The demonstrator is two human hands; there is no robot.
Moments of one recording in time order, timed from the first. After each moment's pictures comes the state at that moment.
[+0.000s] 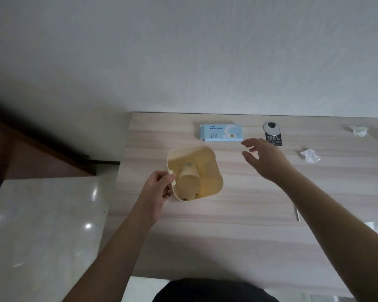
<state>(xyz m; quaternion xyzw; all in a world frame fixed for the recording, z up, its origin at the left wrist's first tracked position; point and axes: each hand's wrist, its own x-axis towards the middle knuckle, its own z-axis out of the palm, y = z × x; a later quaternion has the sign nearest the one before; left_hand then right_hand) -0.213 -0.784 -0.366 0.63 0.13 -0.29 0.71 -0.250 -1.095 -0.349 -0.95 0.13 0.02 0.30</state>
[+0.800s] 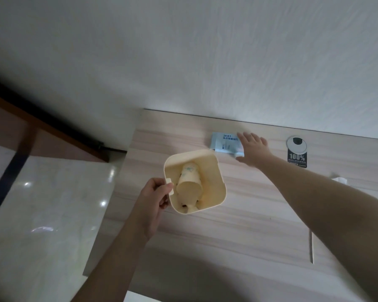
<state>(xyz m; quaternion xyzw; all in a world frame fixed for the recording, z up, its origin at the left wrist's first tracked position) -0.194 -0.813 -0.368 0.65 0.19 -0.21 0.70 -0.098 -1.135 -0.486 -0.98 0.04 0.19 0.08</state>
